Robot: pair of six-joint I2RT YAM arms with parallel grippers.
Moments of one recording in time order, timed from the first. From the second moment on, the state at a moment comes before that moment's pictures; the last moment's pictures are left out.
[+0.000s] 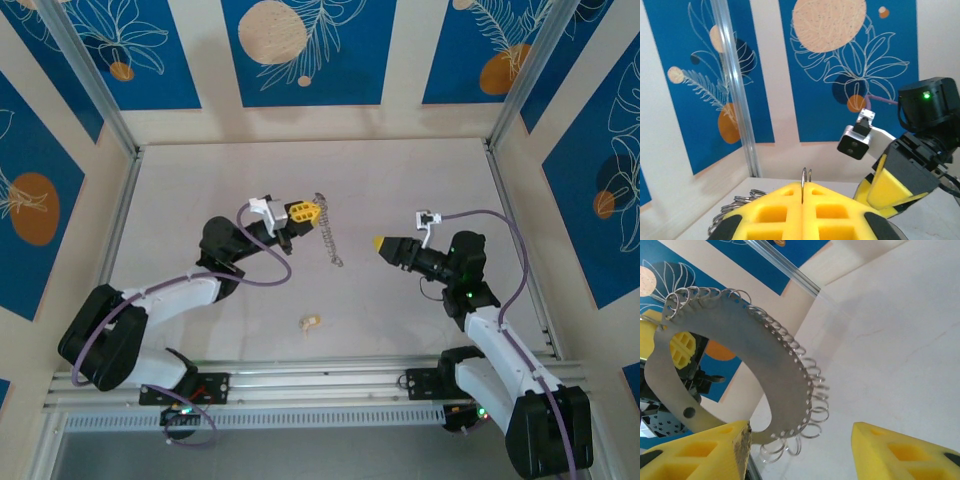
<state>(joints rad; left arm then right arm) -0.61 1.38 0.67 1.05 0.60 -0.04 0.15 0.85 0.39 0.26 -0.80 0.75</state>
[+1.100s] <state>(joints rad) -0.50 1.37 0.57 0.92 0.32 -0.17 0.95 1.27 0.59 -0.18 -0.09 0.95</state>
